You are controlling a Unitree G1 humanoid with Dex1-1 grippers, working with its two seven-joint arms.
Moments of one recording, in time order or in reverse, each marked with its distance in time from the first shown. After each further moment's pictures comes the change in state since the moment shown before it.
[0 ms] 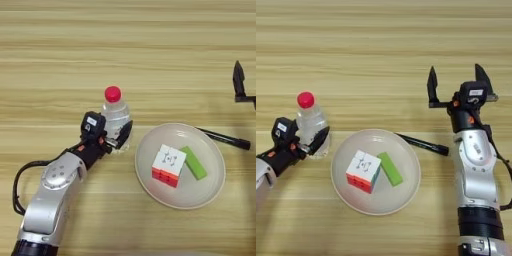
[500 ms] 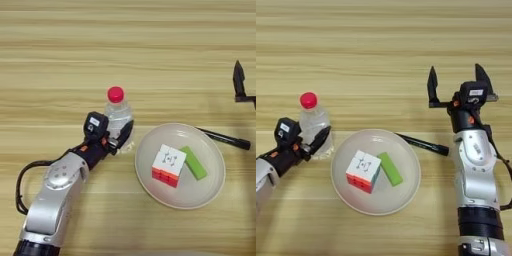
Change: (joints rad) left arm 0.000 -0.006 -0.018 -0.005 -0.013 0.002 -0.005; right arm 0.000 0.000 0.000 0.000 0.000 -0.006 -0.001
